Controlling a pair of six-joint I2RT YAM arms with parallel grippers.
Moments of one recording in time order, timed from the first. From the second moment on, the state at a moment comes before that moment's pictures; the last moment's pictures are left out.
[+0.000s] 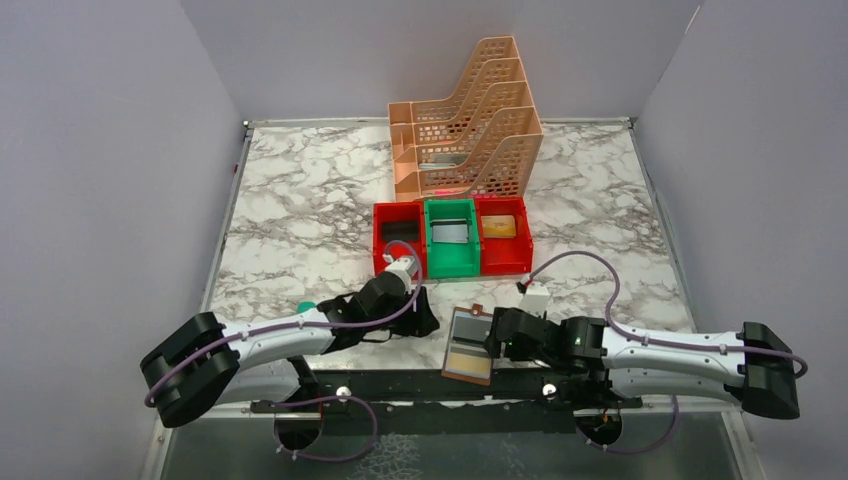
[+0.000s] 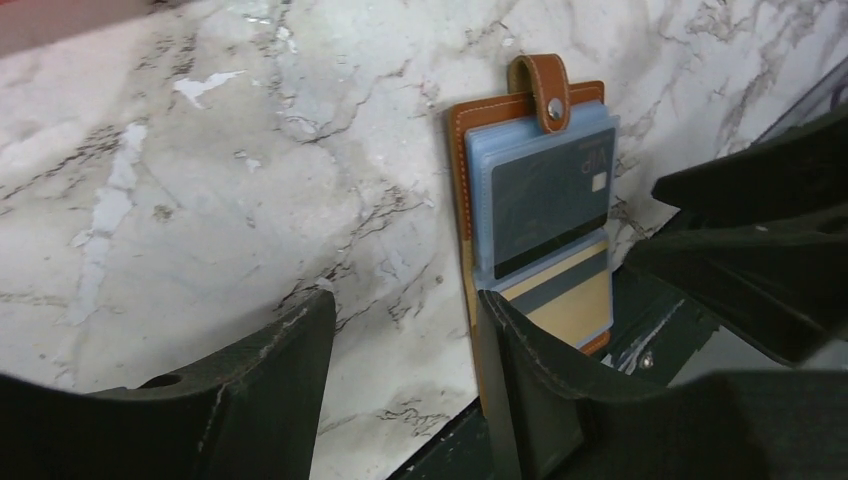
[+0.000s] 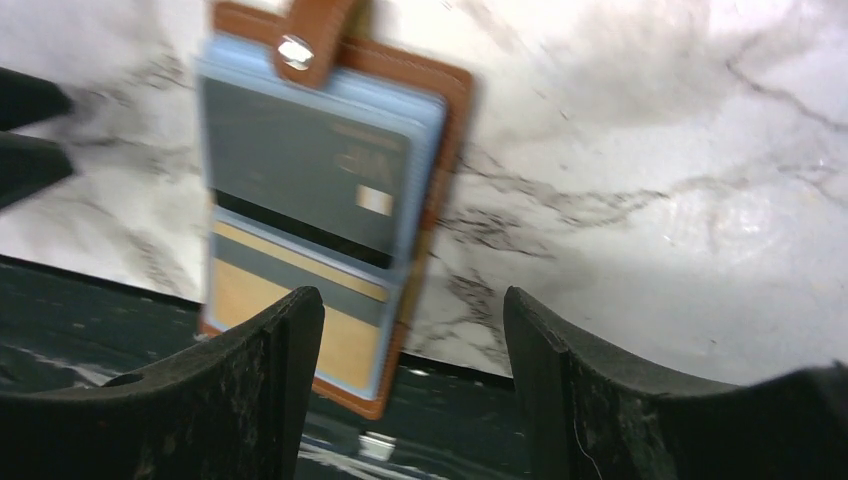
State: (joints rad) left arm -0.96 1.14 0.37 0.09 0.04 -0.77; right arm 1.26 0.91 0.47 -0.59 0.43 1.17
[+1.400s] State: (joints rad) left arm -0.96 0.89 0.30 -0.17 -0.25 -0.85; right arm 1.26 1.08 0.48 -0.11 -0.20 0.80
